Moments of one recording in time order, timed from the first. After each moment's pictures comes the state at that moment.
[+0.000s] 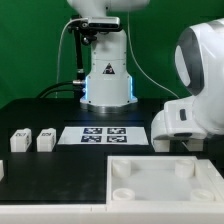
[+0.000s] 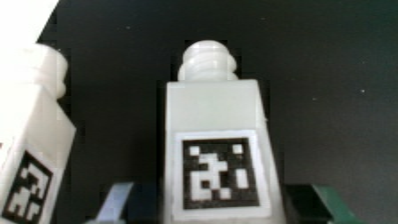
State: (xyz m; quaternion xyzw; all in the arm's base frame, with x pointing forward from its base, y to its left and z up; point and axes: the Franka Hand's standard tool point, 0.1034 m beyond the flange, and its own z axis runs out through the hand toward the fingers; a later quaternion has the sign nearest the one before) arm 0.375 0.175 0.010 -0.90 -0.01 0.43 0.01
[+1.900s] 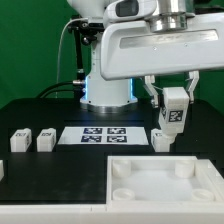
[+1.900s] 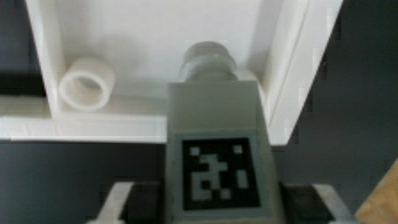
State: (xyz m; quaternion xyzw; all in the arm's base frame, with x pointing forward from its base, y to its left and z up) arm 0.575 0.072 0.148 -0.98 -0.05 -0.20 0.04
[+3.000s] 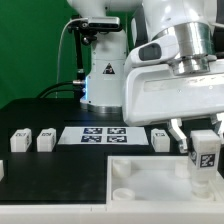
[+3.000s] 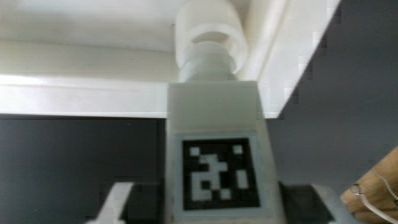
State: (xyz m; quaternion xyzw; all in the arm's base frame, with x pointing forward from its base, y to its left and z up) arm 0.623 0.105 0.092 -0.96 -0.06 -0.26 0.05
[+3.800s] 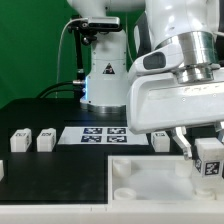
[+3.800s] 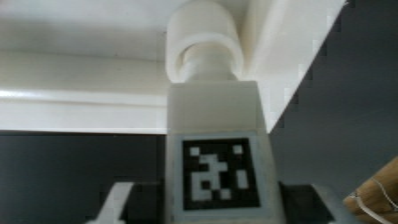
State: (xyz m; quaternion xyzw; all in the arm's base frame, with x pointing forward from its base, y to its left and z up) arm 0.619 0.115 0.083 -0.96 -0.06 -0.26 0.05
